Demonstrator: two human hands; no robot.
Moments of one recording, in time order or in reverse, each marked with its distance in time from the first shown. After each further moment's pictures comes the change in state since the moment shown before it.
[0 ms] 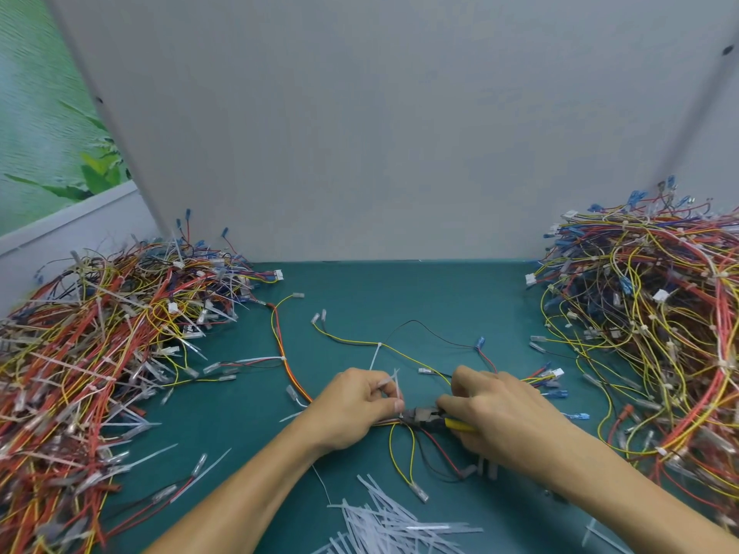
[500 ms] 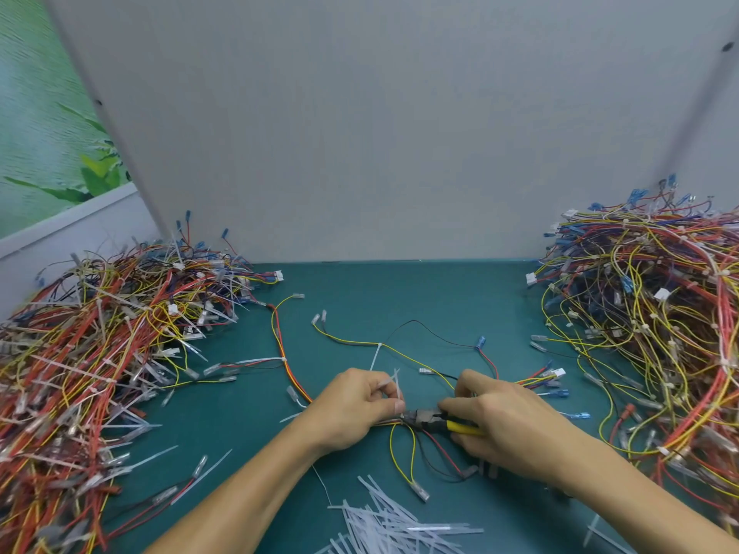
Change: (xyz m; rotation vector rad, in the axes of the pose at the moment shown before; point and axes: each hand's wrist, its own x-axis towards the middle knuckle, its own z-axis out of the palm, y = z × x) left_hand 0.001 -0.001 -0.001 -0.009 -0.012 -0.005; right_hand -0.004 0.010 0.024 0.262 -0.073 0.073
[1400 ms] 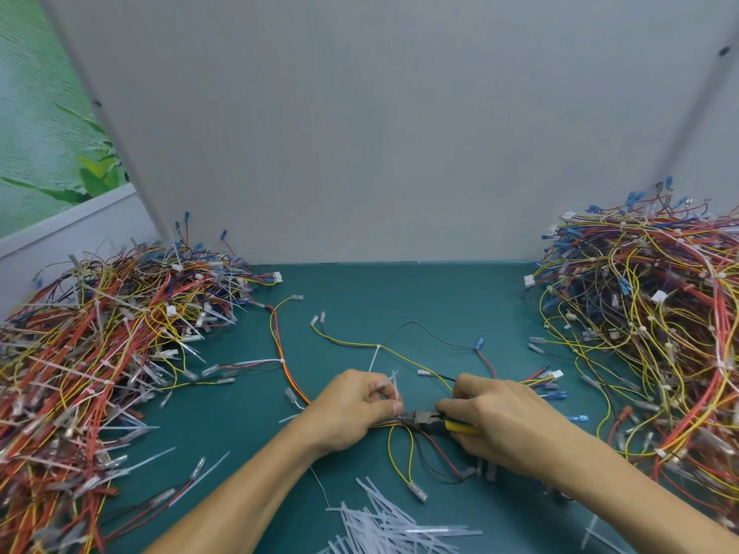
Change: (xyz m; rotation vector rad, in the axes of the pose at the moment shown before) left_hand 0.000 0.001 -0.001 -0.015 -0.008 -0.017; right_hand 0.002 -0.001 -0.006 -0.077 -0.015 -0.022
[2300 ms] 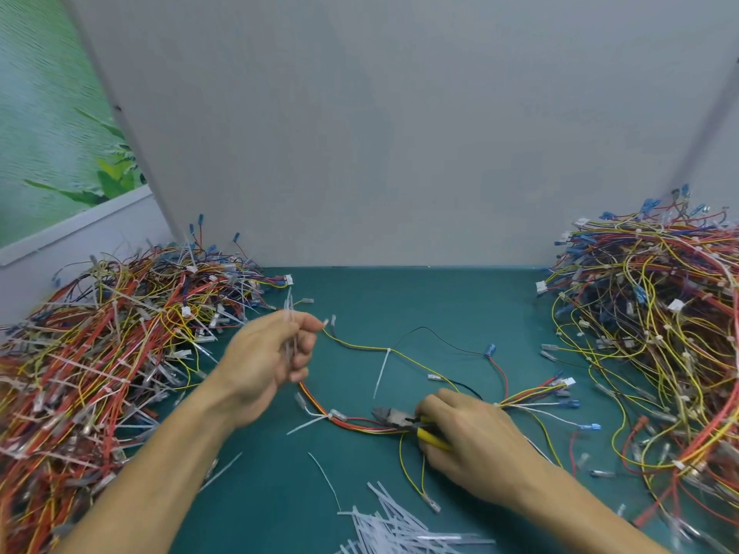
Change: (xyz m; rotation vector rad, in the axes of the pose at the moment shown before) left_hand -0.037 0.012 -0.090 -0.708 0.366 -0.059; right_hand 0.016 -0.041 0.013 0.172 0.098 0.066
